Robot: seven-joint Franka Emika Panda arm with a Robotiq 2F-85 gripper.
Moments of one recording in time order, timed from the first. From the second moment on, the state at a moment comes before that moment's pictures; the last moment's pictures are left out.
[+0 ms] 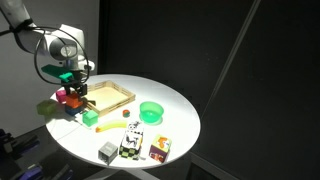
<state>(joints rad) 0.14 0.29 0.09 -2.40 -0.05 2.65 0.17</state>
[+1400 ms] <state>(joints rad) 0.12 0.02 0.08 -2.43 -0.02 2.38 0.26</state>
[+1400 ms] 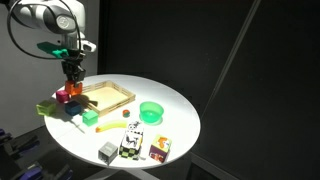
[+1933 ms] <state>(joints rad) 0.05 -0.11 0.05 -2.55 0.00 2.45 0.26</state>
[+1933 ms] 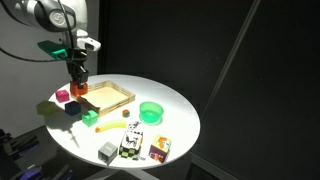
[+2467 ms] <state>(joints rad) -0.01 -0.10 0.02 -2.62 -0.01 2.59 0.24</state>
